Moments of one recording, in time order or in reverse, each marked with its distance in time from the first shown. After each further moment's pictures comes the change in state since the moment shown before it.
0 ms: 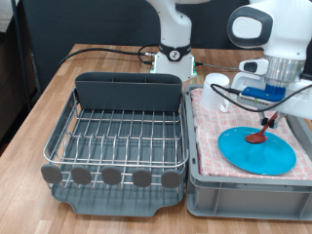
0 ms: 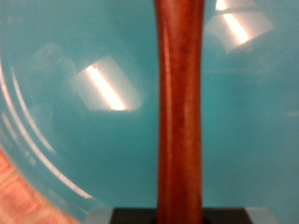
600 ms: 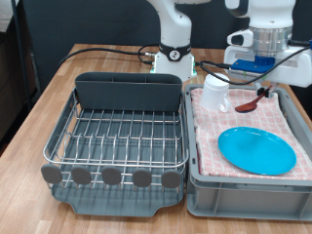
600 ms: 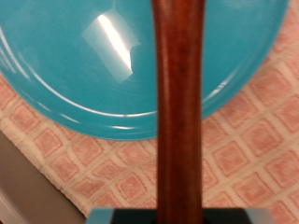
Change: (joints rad) arm -0.053 -0.234 0.044 -0.133 0.546 -0.100 -0.357
